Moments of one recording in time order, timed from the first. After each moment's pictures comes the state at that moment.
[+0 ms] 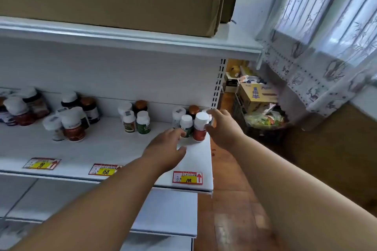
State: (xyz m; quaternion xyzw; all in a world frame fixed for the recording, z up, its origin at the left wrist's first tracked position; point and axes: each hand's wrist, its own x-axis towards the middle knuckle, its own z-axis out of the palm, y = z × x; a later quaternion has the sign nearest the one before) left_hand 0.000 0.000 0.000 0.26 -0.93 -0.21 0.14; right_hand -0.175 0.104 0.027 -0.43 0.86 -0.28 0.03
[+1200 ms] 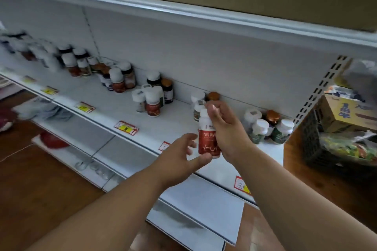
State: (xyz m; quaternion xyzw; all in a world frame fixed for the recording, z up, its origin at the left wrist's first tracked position) left_hand 0.135 -0.023 0.000 0.39 -0.78 -0.44 0.18; right_hand -0.025 0.000 0.035 -0.42 0.58 -0.59 0.37
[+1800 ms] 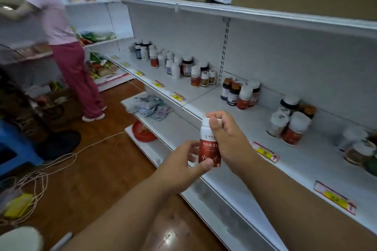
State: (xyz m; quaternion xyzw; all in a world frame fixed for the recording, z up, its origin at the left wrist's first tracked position) left_hand 0.515 -0.135 0.016 0.51 -0.70 -0.42 0.26; right_hand 0.352 -0.155 0.047 -0.57 0.48 -0.51 0.44
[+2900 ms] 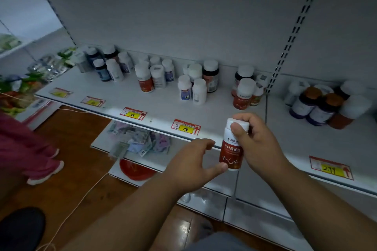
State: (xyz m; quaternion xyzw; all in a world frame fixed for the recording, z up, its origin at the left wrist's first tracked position) left_hand 0.709 -0.608 -0.040 0.34 -0.87 -0.35 0.10; right_hand 0.541 -0.525 -0.004 -0.40 0.68 -0.55 0.27
